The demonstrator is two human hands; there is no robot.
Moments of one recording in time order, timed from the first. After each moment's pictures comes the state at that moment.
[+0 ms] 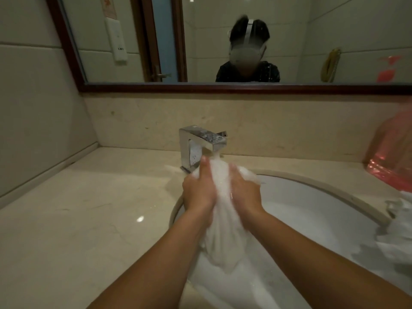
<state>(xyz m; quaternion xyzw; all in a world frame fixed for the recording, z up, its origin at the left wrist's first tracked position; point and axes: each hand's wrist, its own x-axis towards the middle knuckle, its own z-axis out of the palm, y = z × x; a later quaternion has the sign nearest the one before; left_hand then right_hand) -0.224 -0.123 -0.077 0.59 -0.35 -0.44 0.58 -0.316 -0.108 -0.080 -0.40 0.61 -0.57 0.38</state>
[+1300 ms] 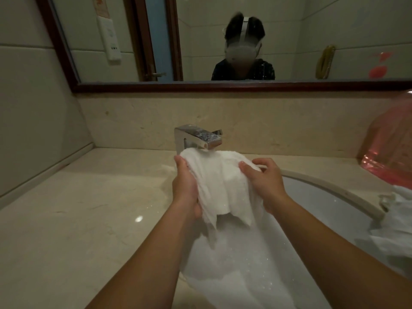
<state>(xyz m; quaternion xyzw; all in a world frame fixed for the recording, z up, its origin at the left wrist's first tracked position) -0.203 -0.138 -0.086 0.48 -0.26 -0.62 0.56 -0.381 -0.128 -0.082 -0.41 0.61 -0.58 0.34</state>
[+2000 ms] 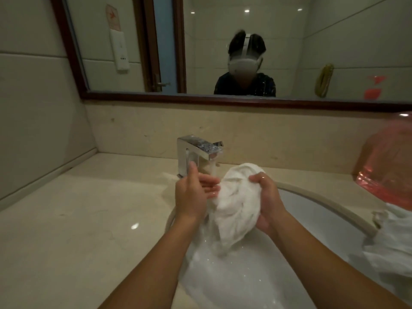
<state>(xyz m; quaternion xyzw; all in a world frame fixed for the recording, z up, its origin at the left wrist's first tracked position) -0.212 -0.103 -0.059 0.51 -0.45 -0.45 0.58 -0.377 -0.104 -0.070 -0.28 0.35 -0.56 0.69</state>
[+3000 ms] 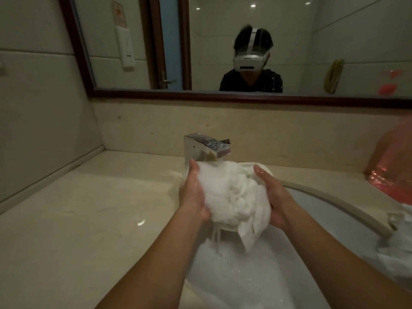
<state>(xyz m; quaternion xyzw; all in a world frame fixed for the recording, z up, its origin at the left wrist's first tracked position) -0.207 -0.158 -0.106 0.38 -0.21 -0.73 0.53 -0.389 -0.118 -0.078 -0.32 0.38 -0.54 0.68</state>
